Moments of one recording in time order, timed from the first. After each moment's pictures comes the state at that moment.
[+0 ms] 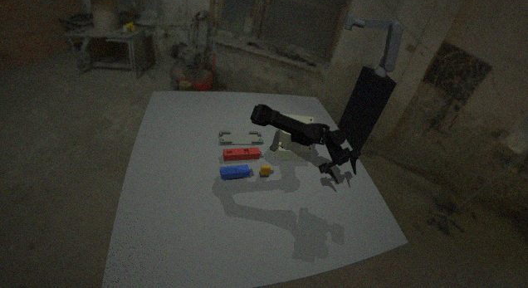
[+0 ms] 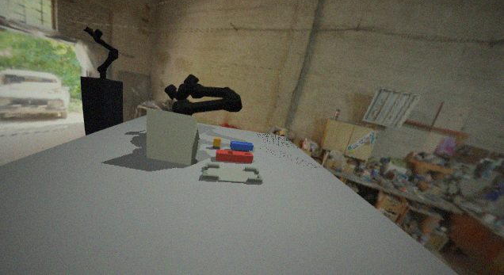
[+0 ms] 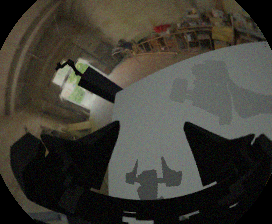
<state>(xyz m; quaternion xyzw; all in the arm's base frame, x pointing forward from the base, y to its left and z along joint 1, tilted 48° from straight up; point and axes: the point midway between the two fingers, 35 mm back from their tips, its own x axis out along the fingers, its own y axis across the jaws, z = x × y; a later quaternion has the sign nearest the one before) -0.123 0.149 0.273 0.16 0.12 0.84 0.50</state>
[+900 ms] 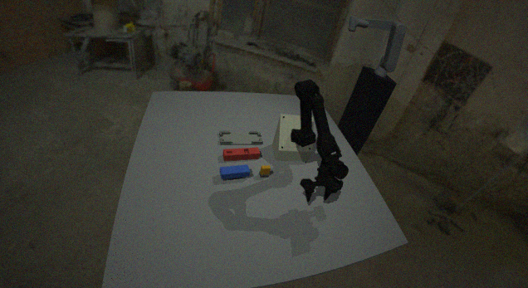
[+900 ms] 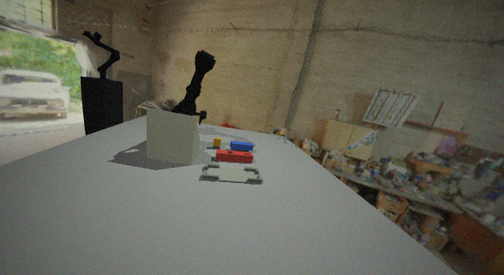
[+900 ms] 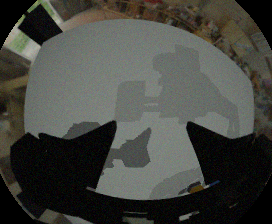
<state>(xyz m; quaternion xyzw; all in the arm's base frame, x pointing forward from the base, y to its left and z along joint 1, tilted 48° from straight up) -0.037 0.252 0.227 -0.17 0.05 0.69 0.70</state>
